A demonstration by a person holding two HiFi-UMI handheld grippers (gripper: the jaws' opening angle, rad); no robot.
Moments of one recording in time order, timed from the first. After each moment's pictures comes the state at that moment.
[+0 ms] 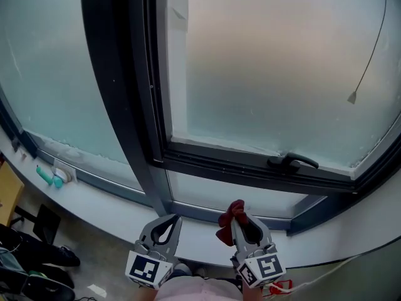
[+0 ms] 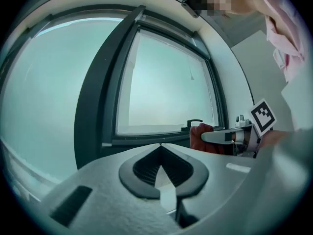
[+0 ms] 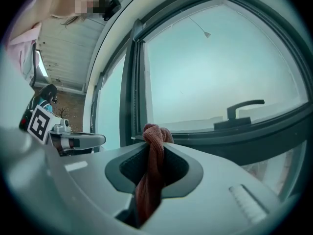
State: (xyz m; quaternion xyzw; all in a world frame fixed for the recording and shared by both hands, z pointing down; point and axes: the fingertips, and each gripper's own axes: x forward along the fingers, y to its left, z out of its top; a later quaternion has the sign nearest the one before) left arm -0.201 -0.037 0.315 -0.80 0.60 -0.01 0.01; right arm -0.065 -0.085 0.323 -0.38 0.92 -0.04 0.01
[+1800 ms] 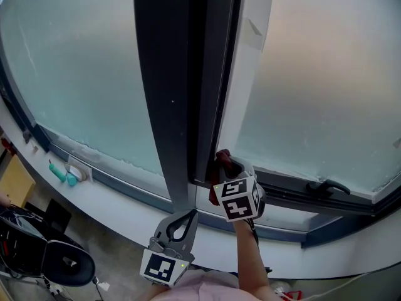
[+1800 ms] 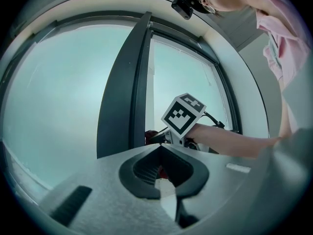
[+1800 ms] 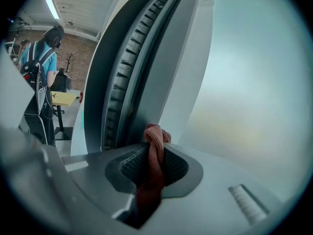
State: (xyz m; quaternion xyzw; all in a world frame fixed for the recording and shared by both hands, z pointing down) left arm -0.300 -0.081 0.275 -0.78 0.62 0.04 0.04; right arm -0.299 -0.253 0.296 -0.37 0.89 0.09 -0.26
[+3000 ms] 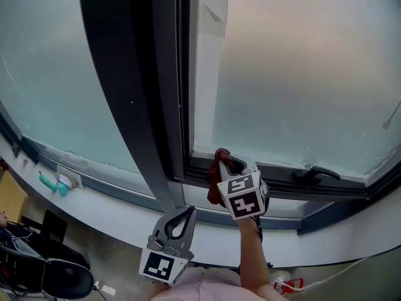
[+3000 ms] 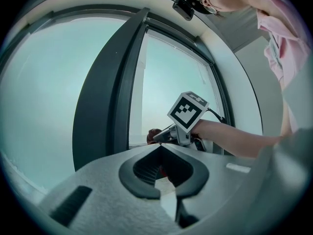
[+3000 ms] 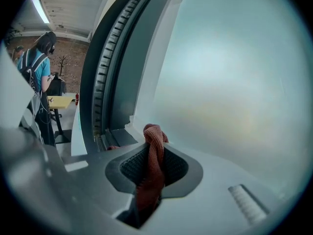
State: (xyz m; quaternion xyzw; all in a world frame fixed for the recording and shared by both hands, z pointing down) left arm -0.263 -0.100 0.292 -0.81 0.58 0.01 0.01; right arm -0.236 -0.267 0.301 -0.38 0.88 0.04 -0.26
